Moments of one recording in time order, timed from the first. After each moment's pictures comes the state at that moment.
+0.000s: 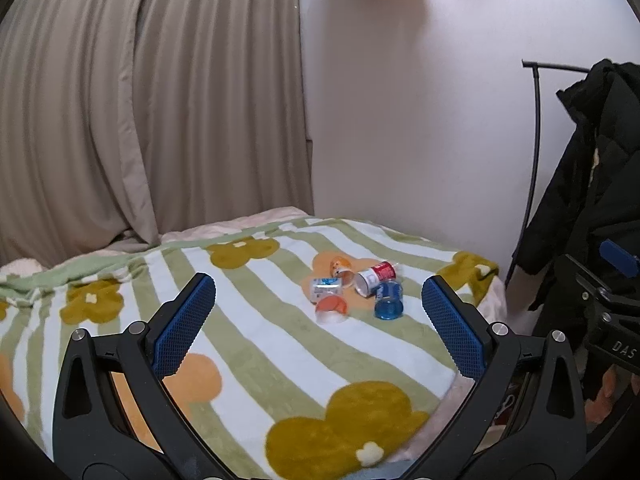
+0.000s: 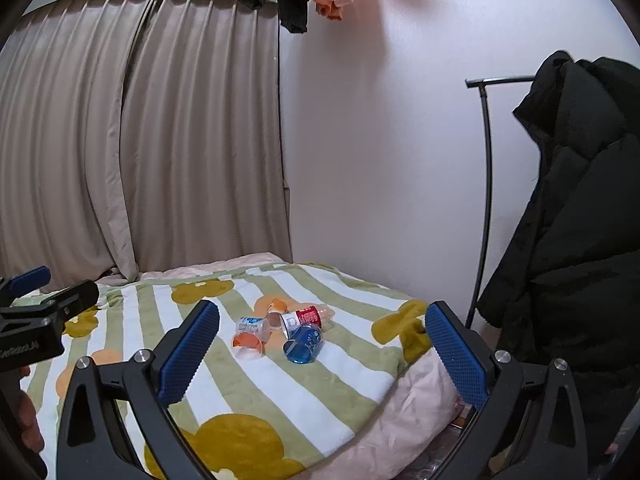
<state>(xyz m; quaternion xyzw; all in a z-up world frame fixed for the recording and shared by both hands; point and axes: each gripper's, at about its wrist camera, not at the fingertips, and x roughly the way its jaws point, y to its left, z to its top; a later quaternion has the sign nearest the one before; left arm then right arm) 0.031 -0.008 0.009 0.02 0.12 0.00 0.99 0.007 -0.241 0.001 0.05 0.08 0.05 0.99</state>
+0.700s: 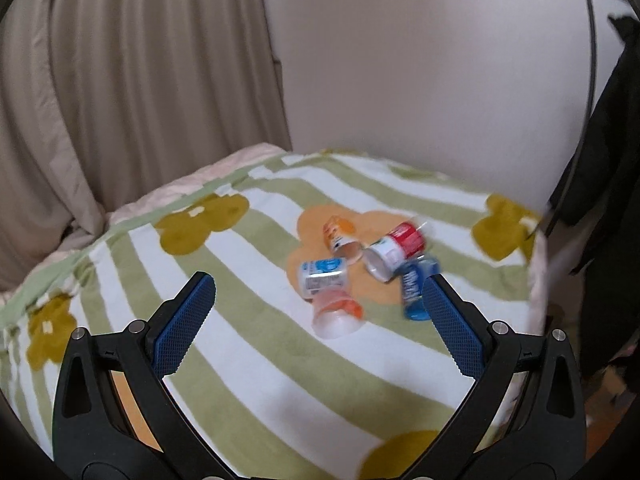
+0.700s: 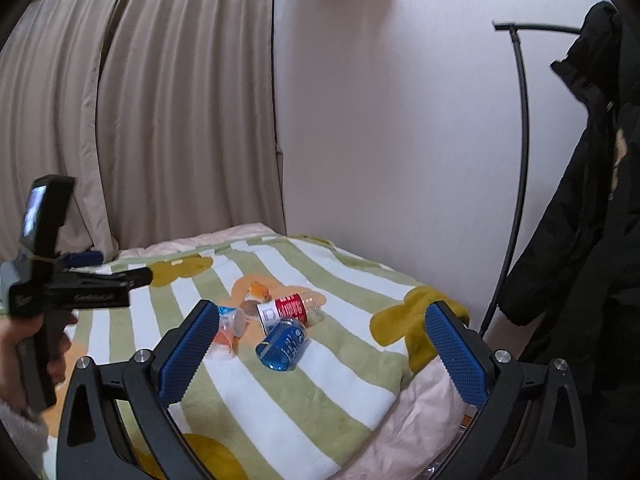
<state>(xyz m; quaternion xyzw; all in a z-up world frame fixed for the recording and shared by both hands) 0.279 -0.008 -0.040 0.08 0.27 -0.04 0.96 0.137 -0.259 -0.021 0.04 0.15 0.05 0.99</state>
